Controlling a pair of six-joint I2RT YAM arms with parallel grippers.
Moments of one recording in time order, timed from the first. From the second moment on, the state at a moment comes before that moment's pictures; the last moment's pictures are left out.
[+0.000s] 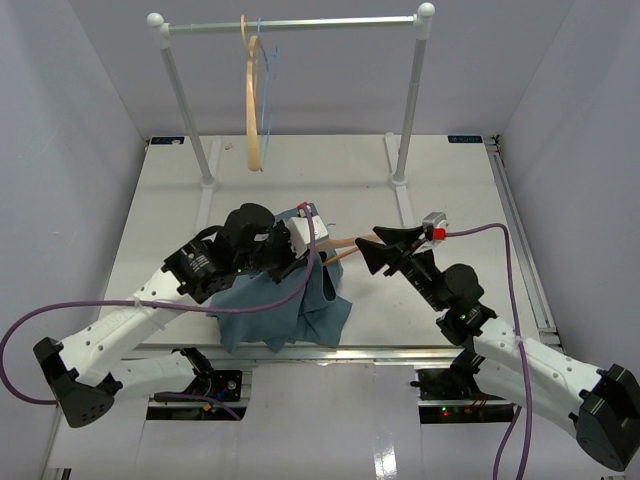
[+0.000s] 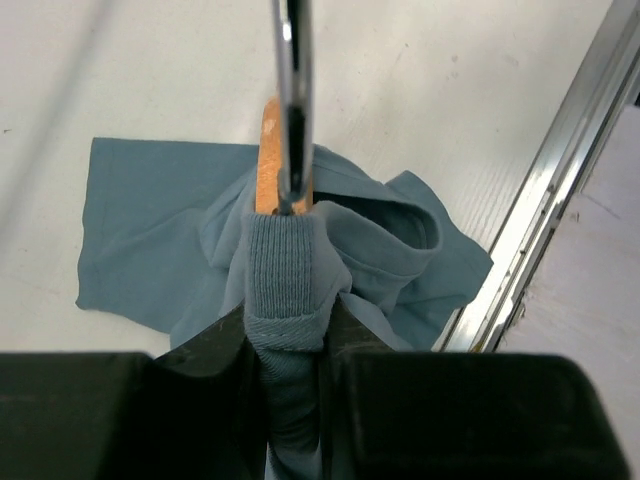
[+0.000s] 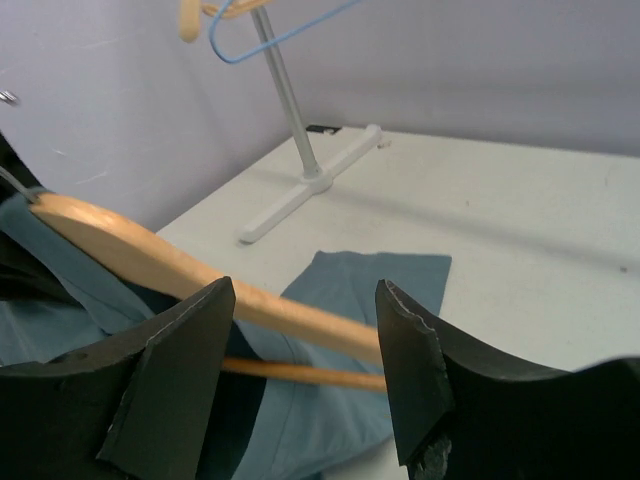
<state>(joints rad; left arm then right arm) -0.86 1.09 1.16 -0.67 0.14 0.29 0.77 0.79 0.34 0.71 0.03 0.29</state>
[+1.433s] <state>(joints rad) -0.86 1.06 1.12 -0.55 -0.03 0.11 1.07 1.25 0.46 0.52 0.31 0.37</state>
